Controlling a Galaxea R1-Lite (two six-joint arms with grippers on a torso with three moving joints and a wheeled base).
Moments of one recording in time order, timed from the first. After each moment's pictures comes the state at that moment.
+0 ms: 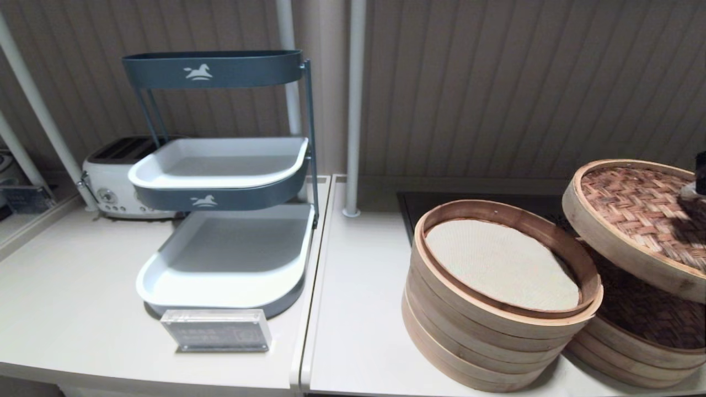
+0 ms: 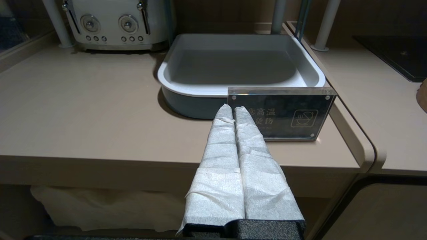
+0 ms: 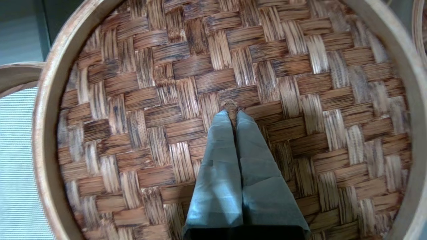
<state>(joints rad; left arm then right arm) 0.00 0.00 0.00 -0.05 -0.02 0.01 -0.36 1.54 -1.51 0.59 0.06 0.00</state>
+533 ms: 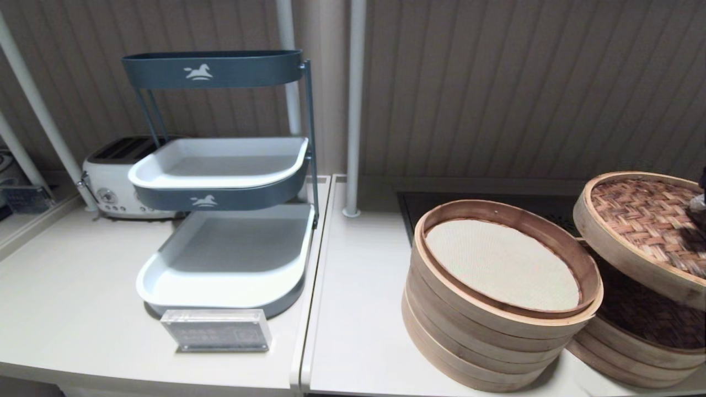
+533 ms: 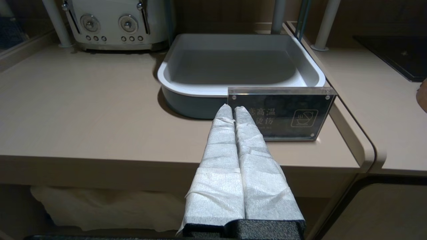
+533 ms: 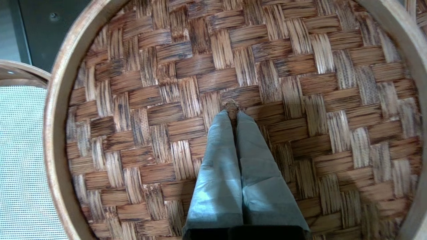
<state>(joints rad) 0.00 0.00 0.00 -0.05 -0.01 0.01 -0.45 1.57 -1.49 0.57 0.11 -0.04</state>
